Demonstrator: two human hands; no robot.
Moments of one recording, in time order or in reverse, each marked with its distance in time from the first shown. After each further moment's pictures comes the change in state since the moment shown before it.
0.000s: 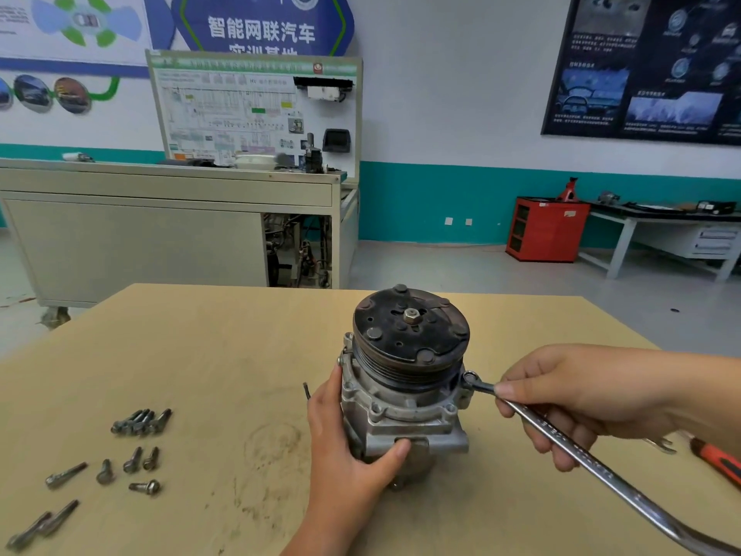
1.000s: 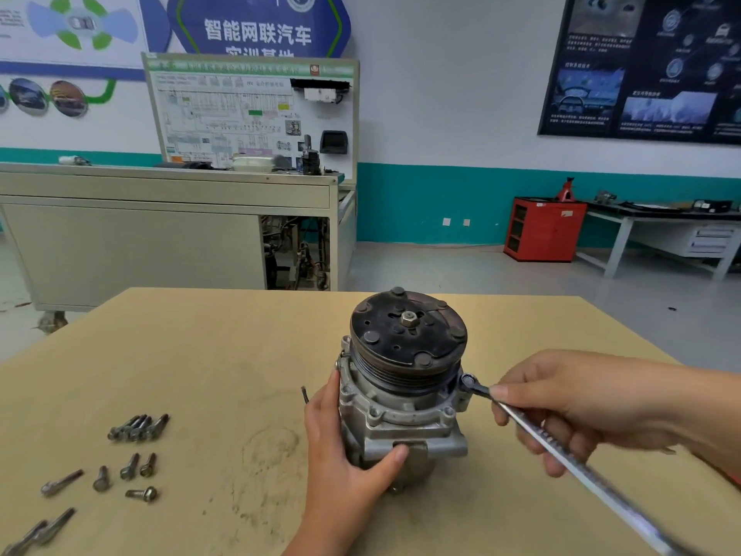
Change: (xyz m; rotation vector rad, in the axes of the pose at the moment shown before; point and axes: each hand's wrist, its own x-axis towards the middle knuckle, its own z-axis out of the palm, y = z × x) left_hand -0.001 -0.002 -0.002 0.009 -0.012 0.007; right_hand -0.003 0.000 0.011 0.033 0.100 0.007
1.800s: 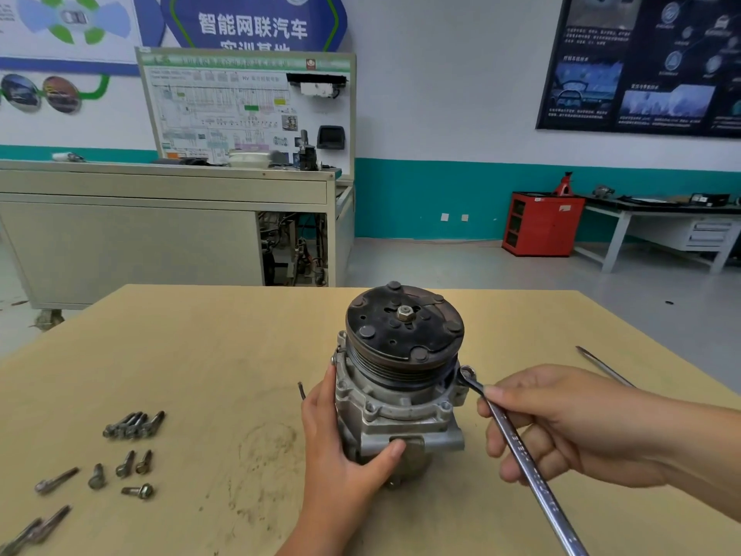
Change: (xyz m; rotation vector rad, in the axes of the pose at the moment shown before) left_hand 0.001 -0.001 0.002 -0.018 0.006 0.008; right_hand 0.007 0.017 0.025 0.389 0.003 -0.137
